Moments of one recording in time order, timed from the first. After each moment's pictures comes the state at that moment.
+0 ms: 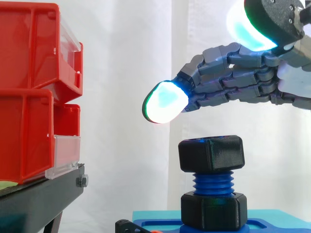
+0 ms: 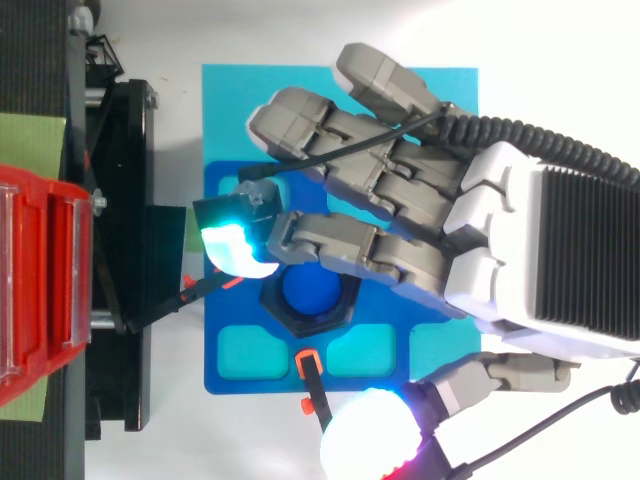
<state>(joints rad) 0.28 -2.10 -1.48 -2.44 -1.16 -1.34</state>
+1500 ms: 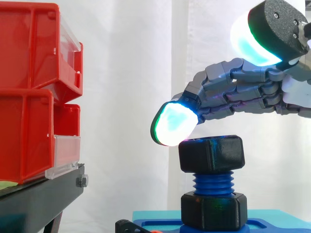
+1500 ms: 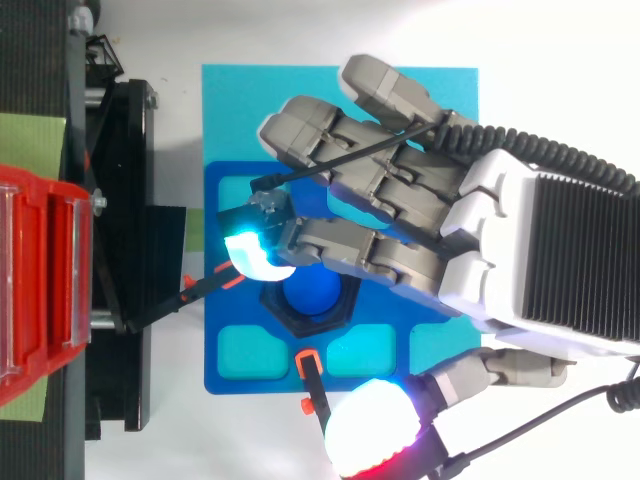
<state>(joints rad) 0.28 -2.10 -1.48 -2.50 -1.15 -1.35</state>
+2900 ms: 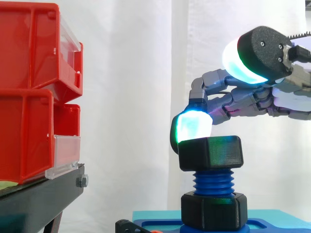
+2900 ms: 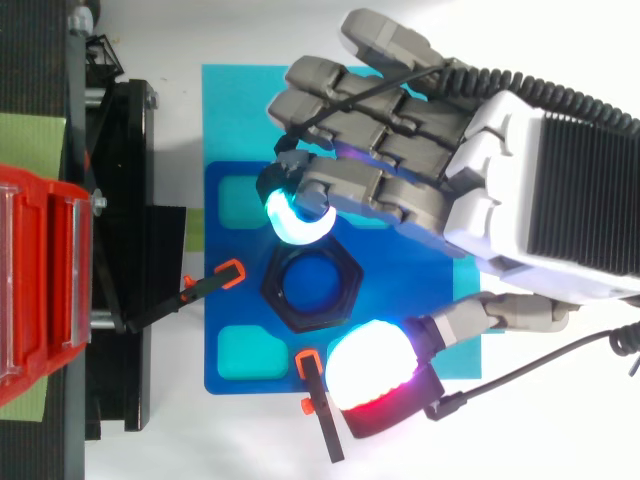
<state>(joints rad) 0.23 -2.10 -1.48 -2.51 -1.20 -1.35</state>
